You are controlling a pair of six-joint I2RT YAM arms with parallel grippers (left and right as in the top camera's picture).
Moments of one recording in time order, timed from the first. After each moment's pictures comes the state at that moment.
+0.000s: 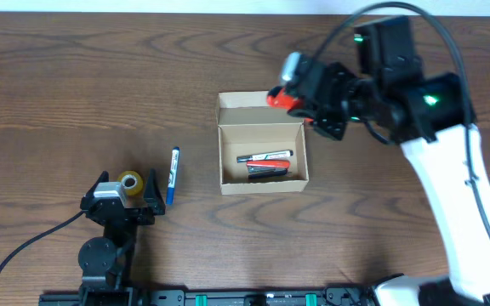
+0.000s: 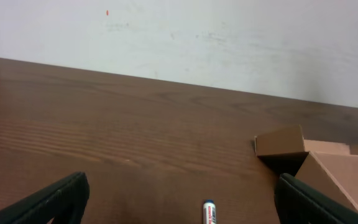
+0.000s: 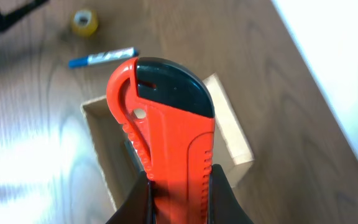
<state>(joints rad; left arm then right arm) -0.04 0.01 0.02 -0.11 0.00 -0.15 0.37 1.57 1.80 -1.23 -0.42 -0.78</state>
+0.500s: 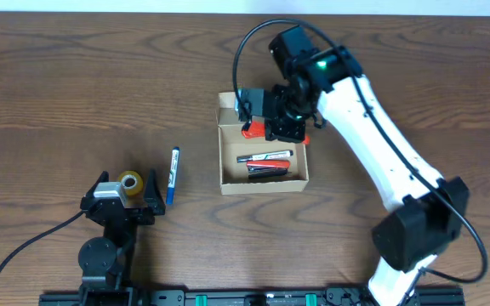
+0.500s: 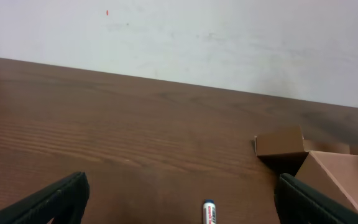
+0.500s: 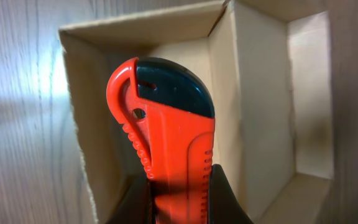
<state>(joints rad) -0.04 0.01 0.02 -0.11 0.00 -0.15 0.48 1.92 1.83 -1.31 -0.27 -0.97</state>
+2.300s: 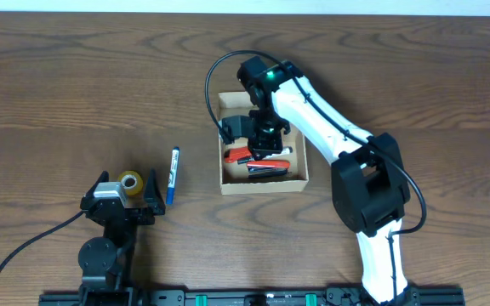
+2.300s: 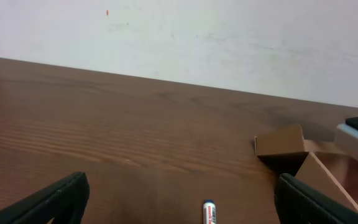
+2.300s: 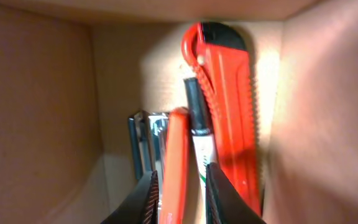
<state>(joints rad) -0.04 0.01 0.02 -0.11 0.00 -0.15 0.54 2.20 1.83 -1.26 -0.25 -1.03</state>
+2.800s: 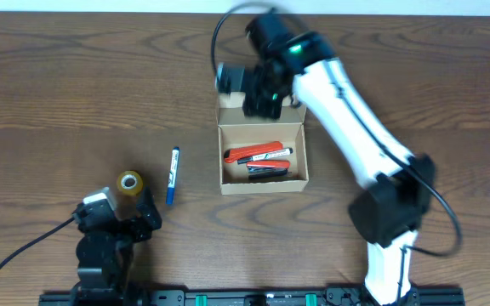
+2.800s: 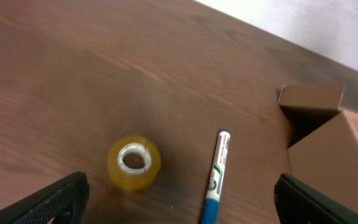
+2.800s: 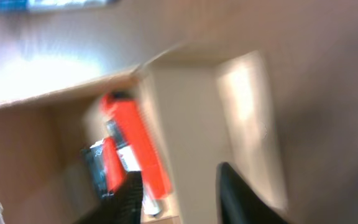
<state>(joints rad) -0.04 0.03 0.20 -0.60 -0.08 -0.38 0.50 2.08 2.08 -1.22 -0.25 -0.81</state>
